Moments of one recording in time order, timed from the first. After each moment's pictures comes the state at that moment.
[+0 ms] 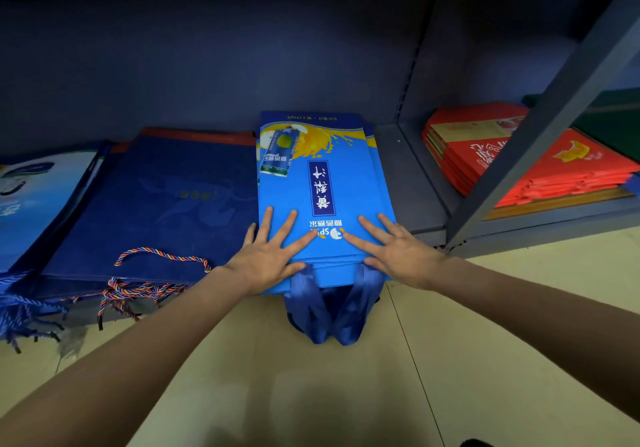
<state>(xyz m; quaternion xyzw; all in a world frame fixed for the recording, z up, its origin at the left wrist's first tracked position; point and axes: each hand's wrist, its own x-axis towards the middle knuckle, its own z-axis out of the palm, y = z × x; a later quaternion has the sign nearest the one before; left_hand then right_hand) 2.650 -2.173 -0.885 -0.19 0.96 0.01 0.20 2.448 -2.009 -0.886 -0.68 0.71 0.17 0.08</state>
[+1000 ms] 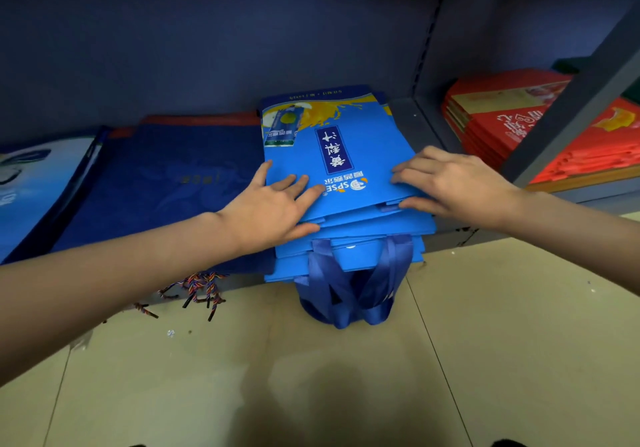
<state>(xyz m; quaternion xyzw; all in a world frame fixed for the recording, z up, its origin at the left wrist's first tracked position) 2.636 -2.191 -0.833 -0.06 0.98 -0.16 0.08 2.414 -2.014 -0.820 -0.75 0.65 0.00 -0.11</state>
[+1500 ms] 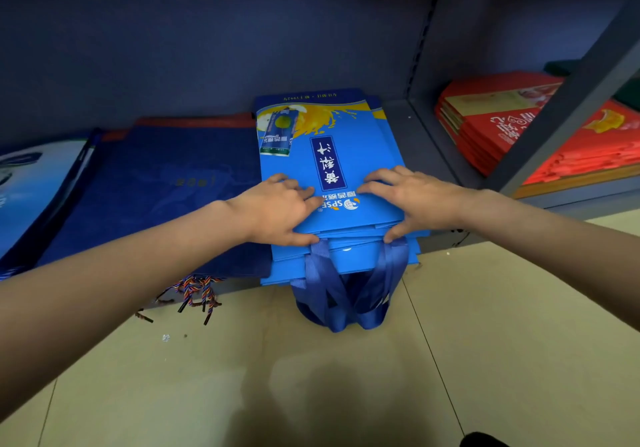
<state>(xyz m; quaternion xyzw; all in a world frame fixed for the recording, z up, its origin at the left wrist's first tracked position) 2.613 -2.200 -0.834 0.00 0.96 -0.20 0.19 2.426 -2.045 -0.835 -0.67 0.72 0.10 0.14</state>
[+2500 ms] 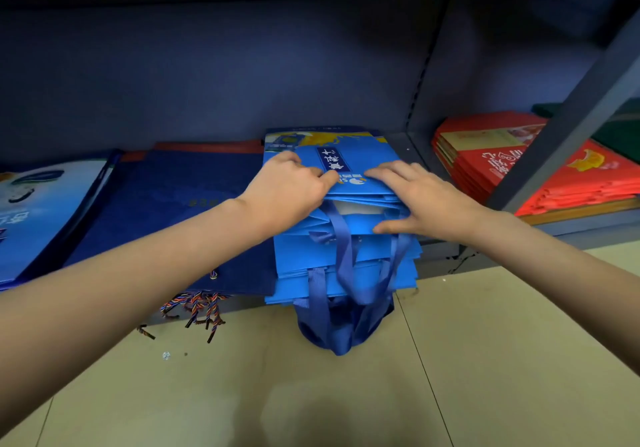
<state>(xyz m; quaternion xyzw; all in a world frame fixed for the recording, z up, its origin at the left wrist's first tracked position) 2.602 -2.208 -0.799 -0.02 0.96 -0.24 -0.16 2.437 -2.037 -0.791 -0.65 0.76 -0.03 0.03</state>
